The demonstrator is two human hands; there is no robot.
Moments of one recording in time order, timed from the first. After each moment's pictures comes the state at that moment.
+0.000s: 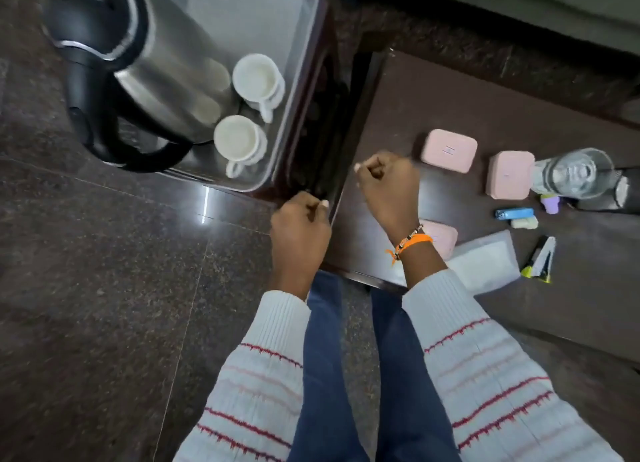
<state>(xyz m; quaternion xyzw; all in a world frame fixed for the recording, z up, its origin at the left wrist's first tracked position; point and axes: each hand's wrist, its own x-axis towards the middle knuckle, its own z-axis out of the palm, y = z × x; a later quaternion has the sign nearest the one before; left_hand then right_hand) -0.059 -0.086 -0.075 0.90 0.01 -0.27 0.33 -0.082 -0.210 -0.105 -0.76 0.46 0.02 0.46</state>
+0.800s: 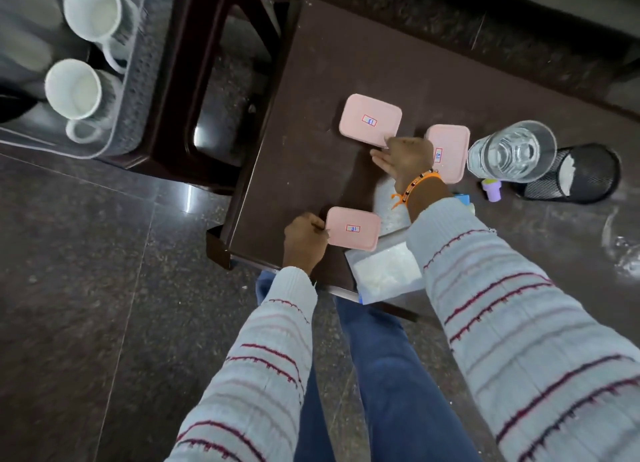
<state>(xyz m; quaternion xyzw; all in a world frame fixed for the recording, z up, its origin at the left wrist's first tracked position) -0.191 -0.198 -0.216 0.87 0.04 -0.45 0.22 -0.168 -0.377 -0.211 -0.39 0.64 0.01 0.66</state>
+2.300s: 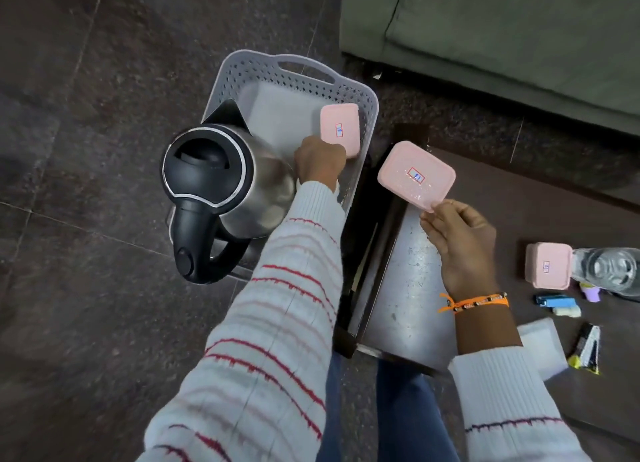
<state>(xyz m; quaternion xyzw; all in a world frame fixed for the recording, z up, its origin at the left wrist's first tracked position) 0.171 -0.170 -0.094 0.84 0.15 -0.36 0.38 -0.002 -0.241 -0.066 -0.40 0.59 -0.16 0.69</state>
